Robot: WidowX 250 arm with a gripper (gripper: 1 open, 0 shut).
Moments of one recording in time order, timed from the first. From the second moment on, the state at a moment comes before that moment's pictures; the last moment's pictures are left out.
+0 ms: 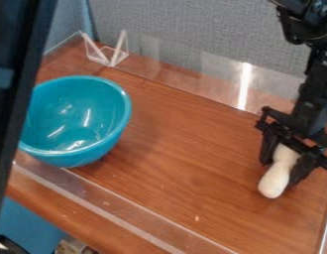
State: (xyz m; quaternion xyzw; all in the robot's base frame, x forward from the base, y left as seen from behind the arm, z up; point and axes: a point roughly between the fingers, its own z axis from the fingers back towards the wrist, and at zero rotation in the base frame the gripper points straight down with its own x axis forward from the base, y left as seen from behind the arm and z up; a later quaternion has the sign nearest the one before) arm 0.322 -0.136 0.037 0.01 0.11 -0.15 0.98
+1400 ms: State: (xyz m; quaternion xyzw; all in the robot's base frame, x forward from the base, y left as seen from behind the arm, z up) arm 0.290 -0.047 0.140 0.02 0.05 -0.08 1.00
